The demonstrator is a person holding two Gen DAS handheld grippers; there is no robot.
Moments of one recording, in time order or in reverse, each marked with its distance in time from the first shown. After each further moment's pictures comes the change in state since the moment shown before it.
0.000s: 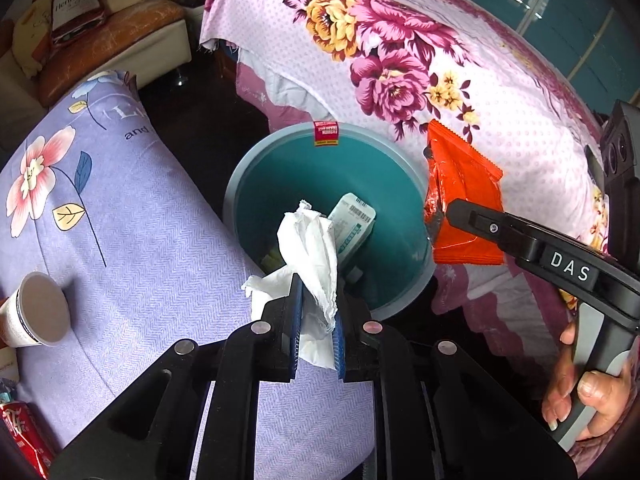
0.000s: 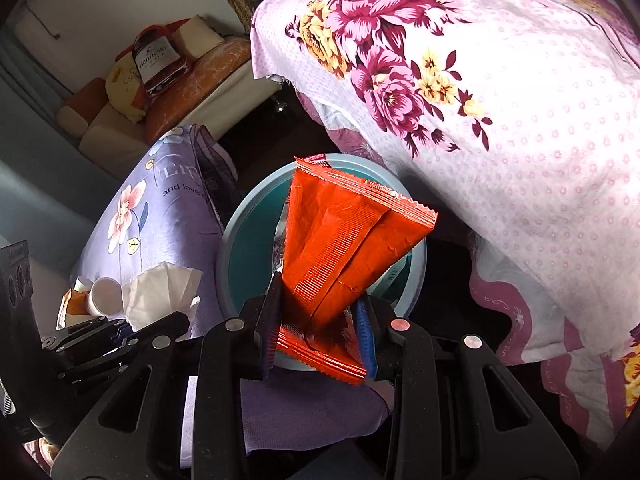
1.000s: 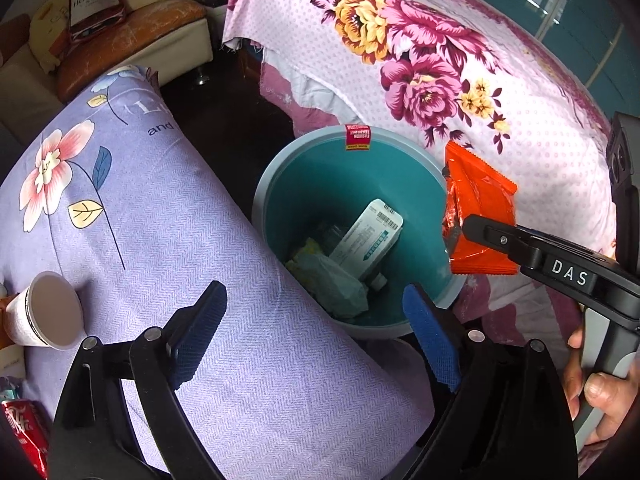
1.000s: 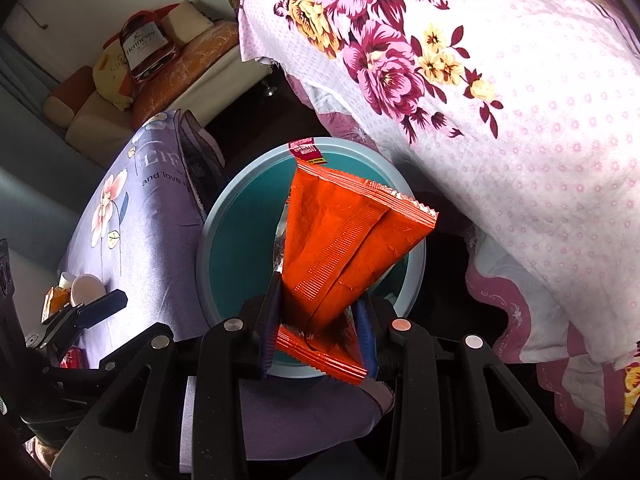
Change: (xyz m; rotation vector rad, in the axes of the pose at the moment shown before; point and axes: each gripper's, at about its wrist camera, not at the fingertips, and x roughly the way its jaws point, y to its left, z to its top) left arm 0.002 0.022 -0.001 -0.049 -0.019 0.063; right arm 0.024 0.002 0.004 -0.006 0.055 -0.039
